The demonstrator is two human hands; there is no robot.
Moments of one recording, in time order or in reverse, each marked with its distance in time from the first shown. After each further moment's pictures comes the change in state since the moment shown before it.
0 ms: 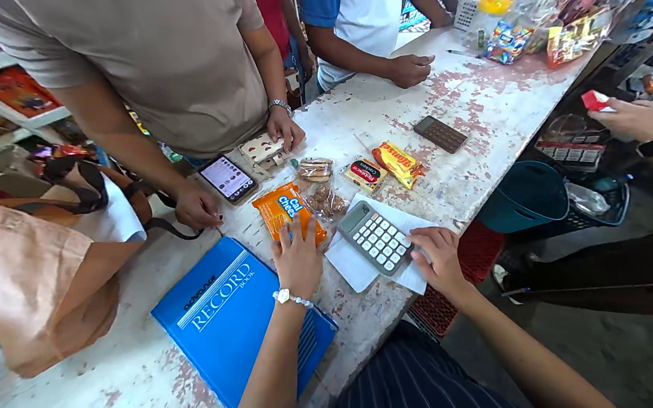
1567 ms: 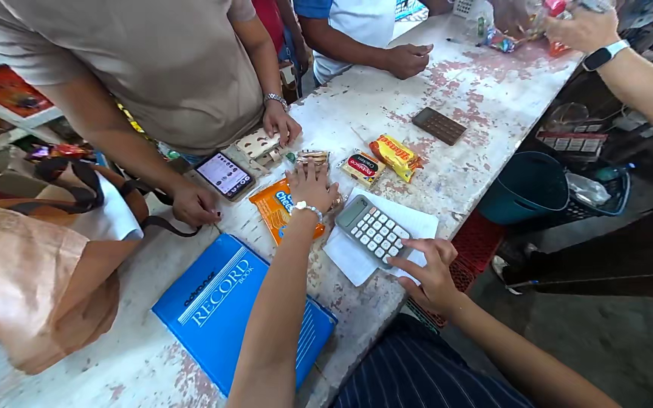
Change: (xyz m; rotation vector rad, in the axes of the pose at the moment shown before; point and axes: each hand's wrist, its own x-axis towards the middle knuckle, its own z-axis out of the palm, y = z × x) left_hand 0.138 0.016 0.005 0.092 -0.123 0.113; right_hand -0.010 -0.048 -0.006 -0.030 0.058 -0.168
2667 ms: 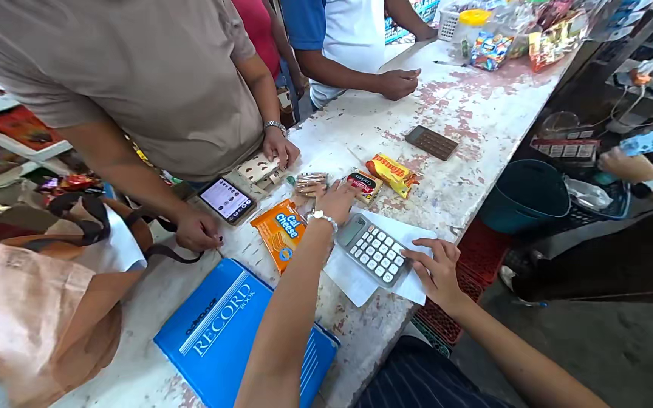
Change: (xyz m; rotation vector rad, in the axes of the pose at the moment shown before) left_hand 0.014 0.042 -0.012 -0.015 -0.149 0.328; right_hand -0.013 0.046 0.021 0.019 0.081 0.199
